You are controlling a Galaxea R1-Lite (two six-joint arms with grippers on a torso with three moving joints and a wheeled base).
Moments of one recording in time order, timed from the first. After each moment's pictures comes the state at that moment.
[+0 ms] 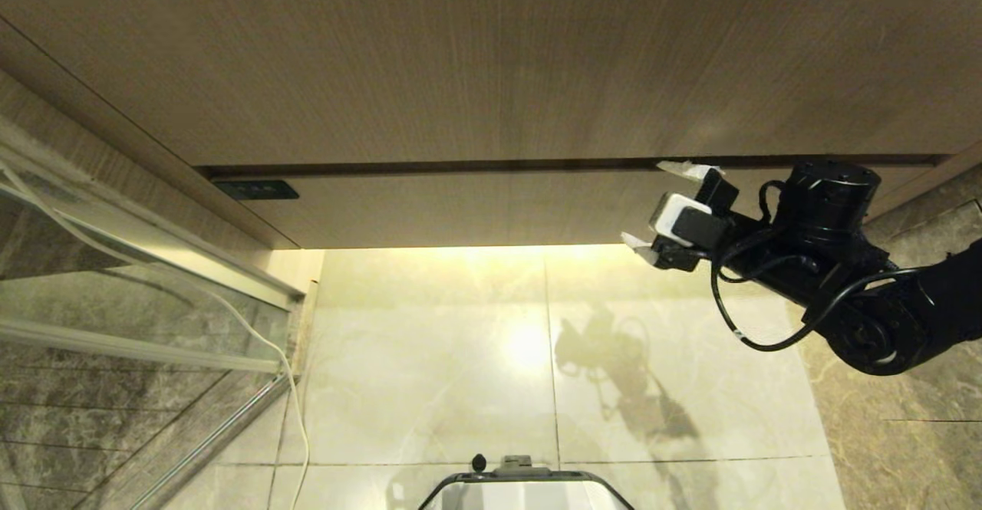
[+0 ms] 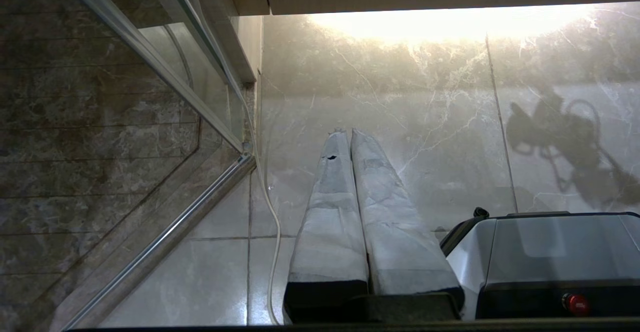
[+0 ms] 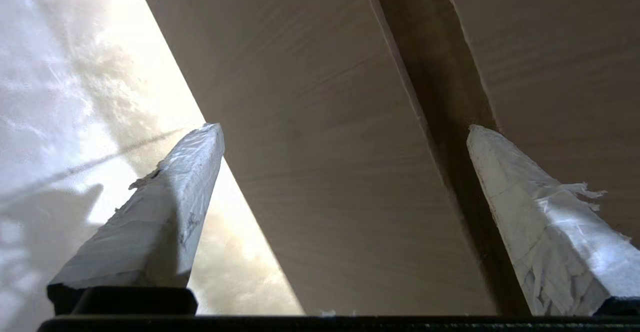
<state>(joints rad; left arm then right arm) 0.00 0.00 0.00 0.00 0.00 0.00 0.28 1.91 -0.84 -1.08 0.23 -1.13</state>
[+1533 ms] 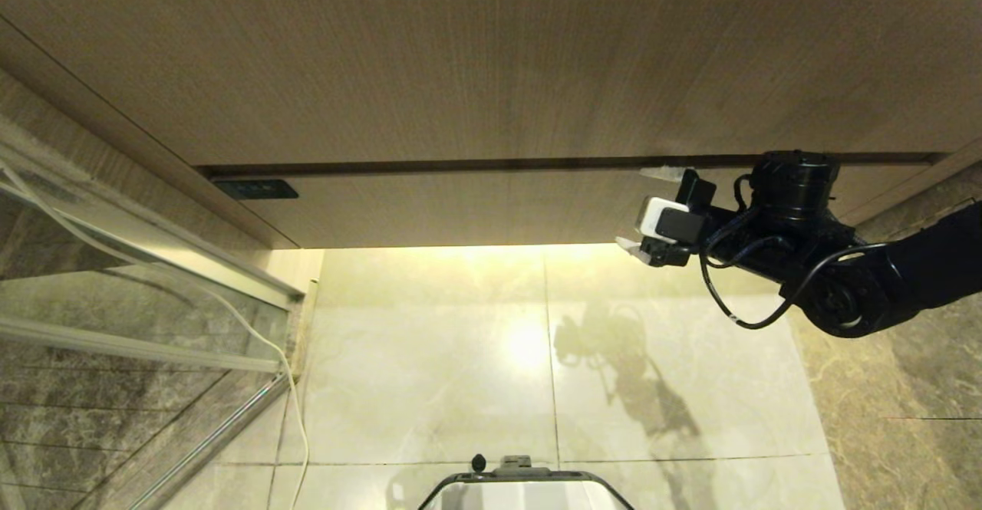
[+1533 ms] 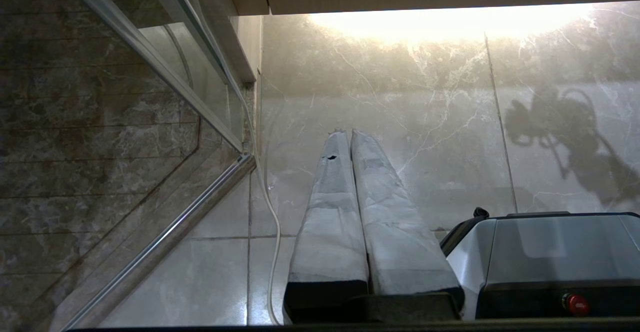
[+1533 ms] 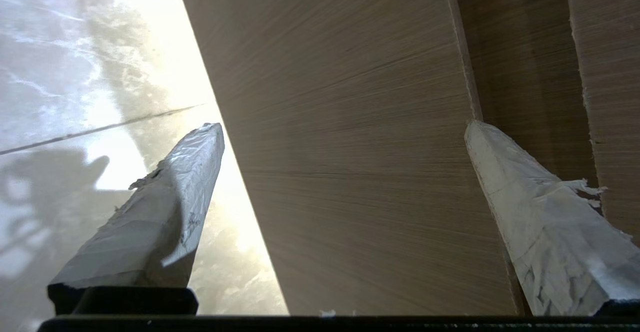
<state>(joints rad) 0.00 0.00 0.00 0.00 0.00 0.00 0.24 1.98 -1.01 -0.89 0.28 -1.21</state>
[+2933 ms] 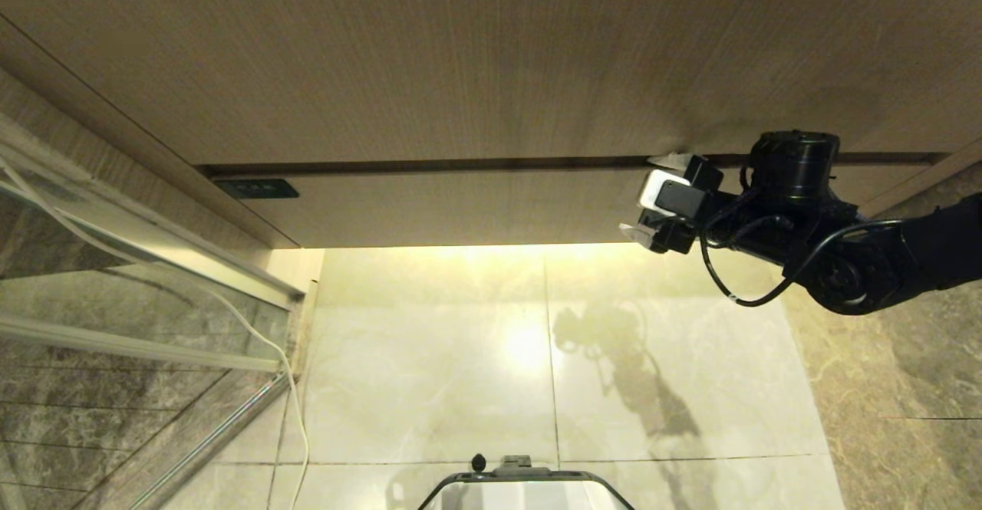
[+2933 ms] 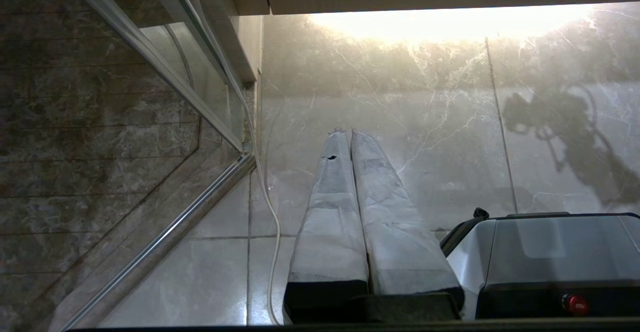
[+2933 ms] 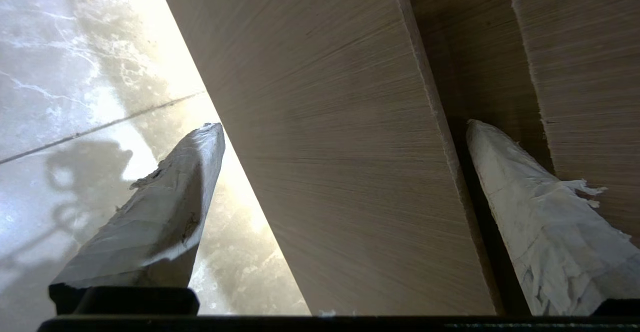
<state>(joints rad) 0.00 0.00 0.00 0.00 0.00 0.00 0.24 1.97 -1.10 -0.77 0.18 -1.12</state>
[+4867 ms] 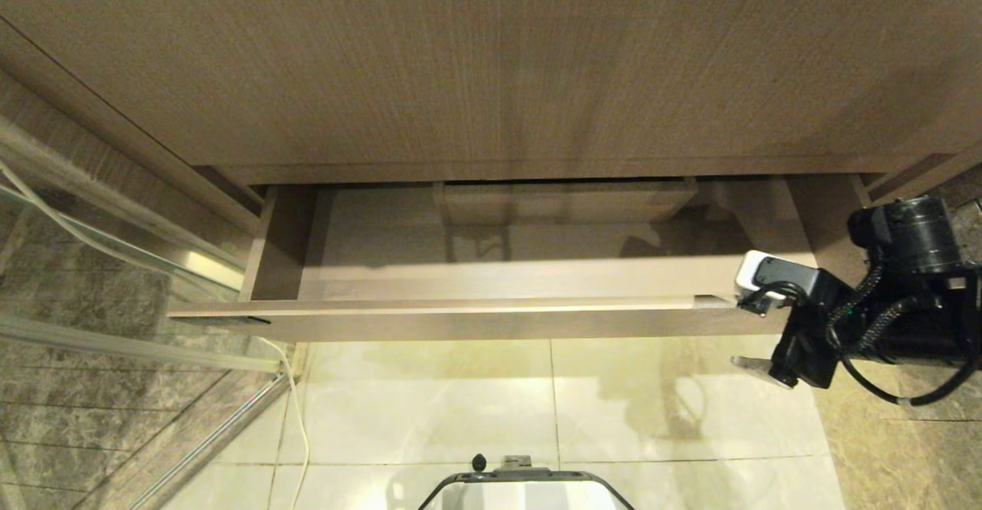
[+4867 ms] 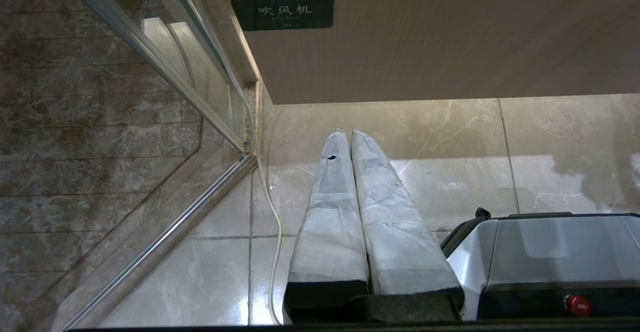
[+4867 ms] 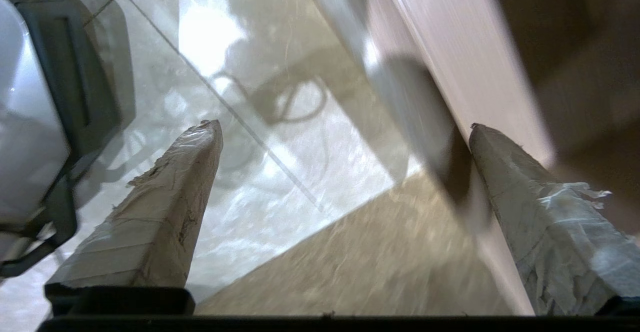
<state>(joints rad) 0.00 0.00 0.00 0.00 0.00 0.00 0.17 1.57 -0.74 -0.13 0.00 -0.87</state>
